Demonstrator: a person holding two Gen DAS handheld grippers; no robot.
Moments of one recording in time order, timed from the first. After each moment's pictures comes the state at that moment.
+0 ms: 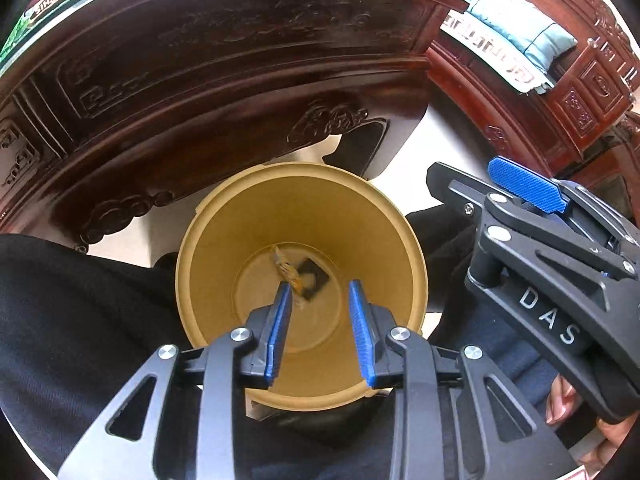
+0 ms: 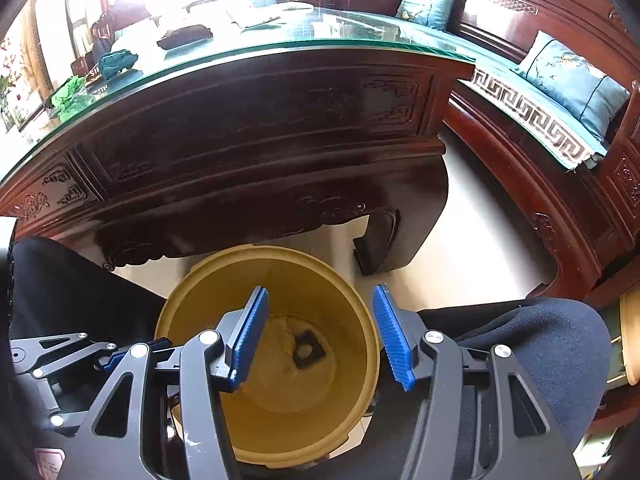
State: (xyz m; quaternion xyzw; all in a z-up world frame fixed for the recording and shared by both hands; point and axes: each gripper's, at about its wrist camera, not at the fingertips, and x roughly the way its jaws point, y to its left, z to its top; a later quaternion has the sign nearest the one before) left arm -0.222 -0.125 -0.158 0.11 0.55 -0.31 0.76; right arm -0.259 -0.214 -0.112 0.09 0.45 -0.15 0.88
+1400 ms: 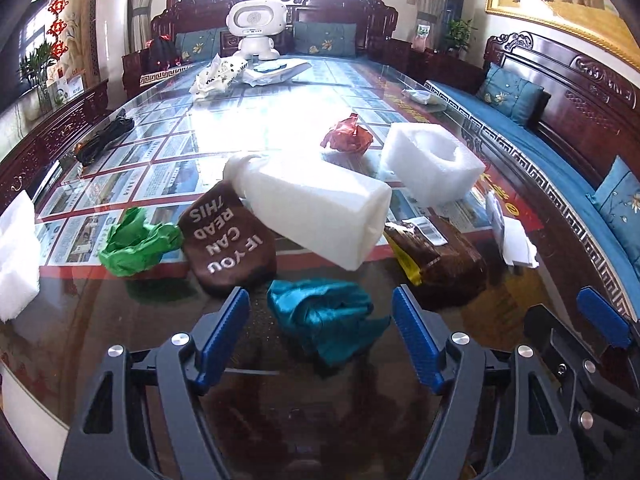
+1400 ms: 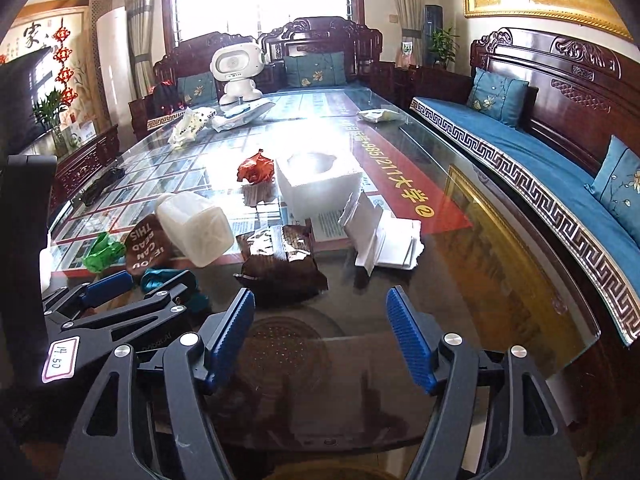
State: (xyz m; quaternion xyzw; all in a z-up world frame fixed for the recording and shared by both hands) left arm 0.023 -0.072 -0.018 0.00 0.39 -0.09 0.91; right arm -0.033 -0.192 0.013 0.06 0.33 -0.05 0.94
